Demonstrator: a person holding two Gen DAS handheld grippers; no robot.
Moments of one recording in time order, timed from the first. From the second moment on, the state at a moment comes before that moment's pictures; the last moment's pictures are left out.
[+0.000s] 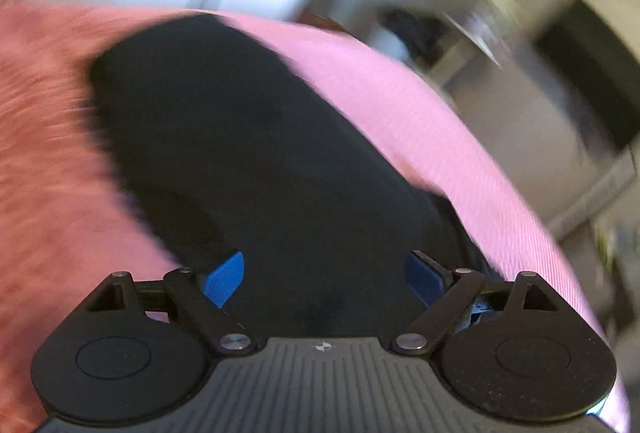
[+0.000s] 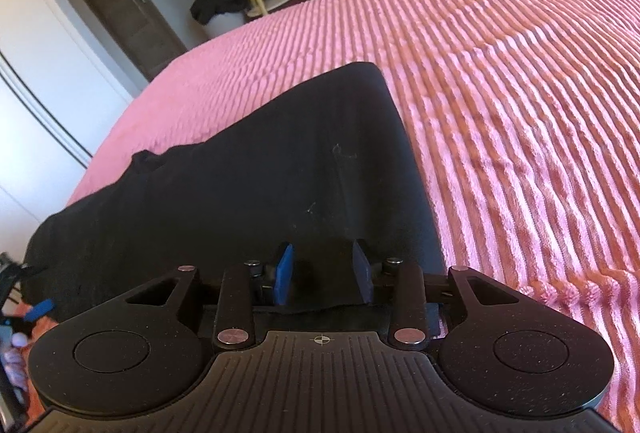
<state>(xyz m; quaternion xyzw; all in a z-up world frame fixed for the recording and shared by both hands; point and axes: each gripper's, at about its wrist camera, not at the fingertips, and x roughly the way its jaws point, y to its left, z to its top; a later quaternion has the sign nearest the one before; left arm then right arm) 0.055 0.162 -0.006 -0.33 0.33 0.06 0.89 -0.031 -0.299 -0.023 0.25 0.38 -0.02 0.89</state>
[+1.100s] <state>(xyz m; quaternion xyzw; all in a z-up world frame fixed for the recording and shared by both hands) 0.089 0.216 0.064 -0.28 0.24 0.04 0.93 -0.035 -0.310 -0.033 0.33 0.35 -0.01 0.88</state>
